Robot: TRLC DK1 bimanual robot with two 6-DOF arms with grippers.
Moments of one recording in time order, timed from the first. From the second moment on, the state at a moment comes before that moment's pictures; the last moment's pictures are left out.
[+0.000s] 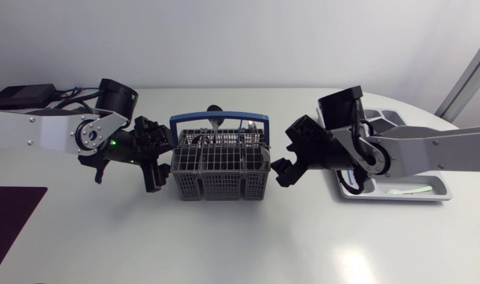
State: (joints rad) left arm -0.25 1.66 0.94 -0.22 0.20 1.05; right arm 0.41 1.60 0.82 0.03 -0.14 -0.37
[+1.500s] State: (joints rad) left arm -0.66 1.45 1.21 -0.55 0.13 1.12; right arm 0.22 1.06 0.58 -0.19 -0.28 -0.48
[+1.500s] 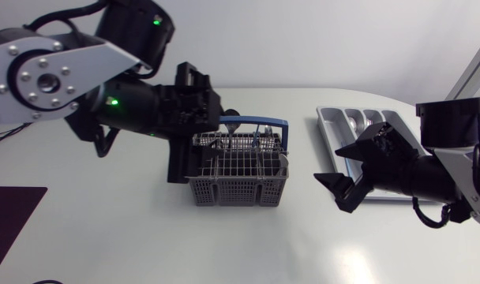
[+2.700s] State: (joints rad) left arm -0.89 2.01 1.76 -0.84 -0.02 1.43; right arm 0.22 1.00 0.46 -0.20 -0.35 -0.56
